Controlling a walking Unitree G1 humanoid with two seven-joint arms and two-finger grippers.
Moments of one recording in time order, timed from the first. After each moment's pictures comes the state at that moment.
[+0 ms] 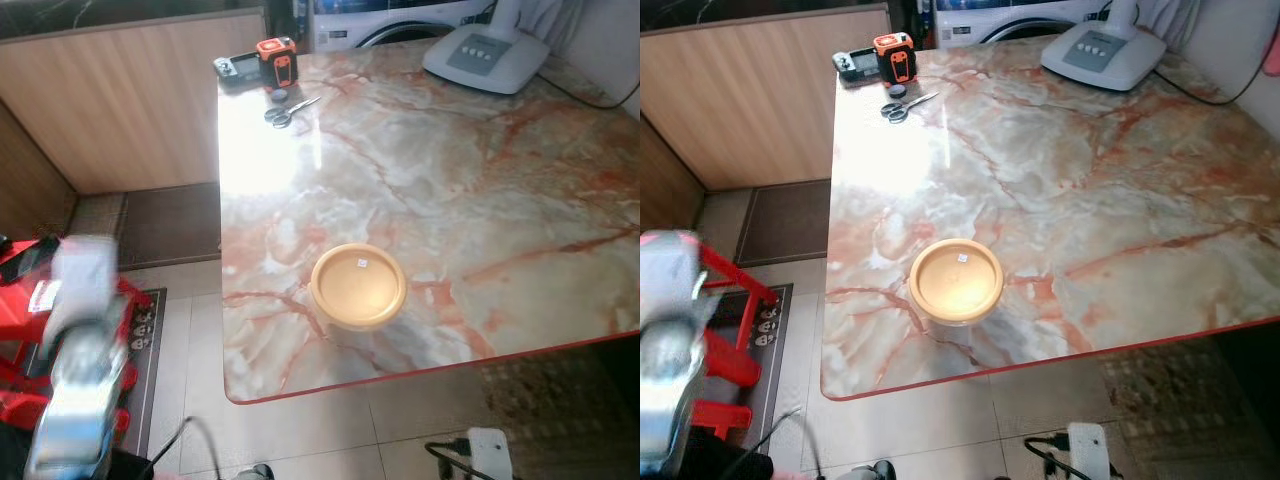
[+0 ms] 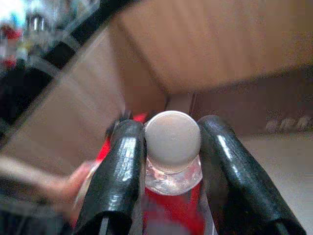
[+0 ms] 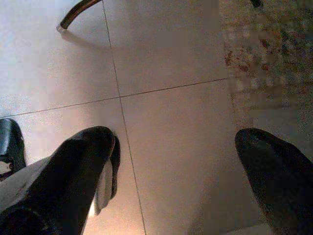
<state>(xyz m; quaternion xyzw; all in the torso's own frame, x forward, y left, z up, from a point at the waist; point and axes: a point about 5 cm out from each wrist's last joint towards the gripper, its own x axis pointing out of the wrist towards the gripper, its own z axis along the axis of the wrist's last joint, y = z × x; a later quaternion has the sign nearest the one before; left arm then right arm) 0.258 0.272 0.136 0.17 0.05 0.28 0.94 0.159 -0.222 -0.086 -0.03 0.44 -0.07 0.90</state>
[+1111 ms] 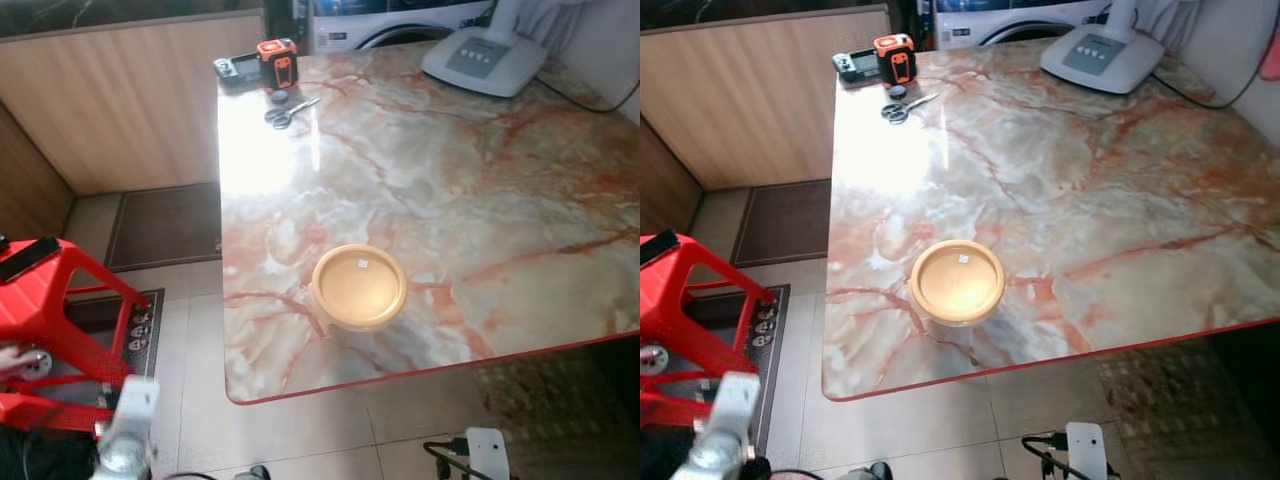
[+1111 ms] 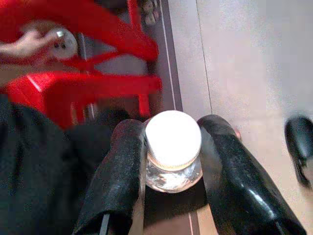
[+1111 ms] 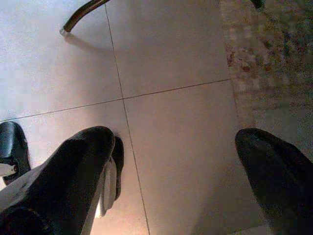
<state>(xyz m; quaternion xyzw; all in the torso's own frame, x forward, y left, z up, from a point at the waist) 0.216 0.264 -0.044 0.19 0.39 0.15 0.89 0.160 -0.215 -0.087 -0.02 0.44 -0.07 0.90</state>
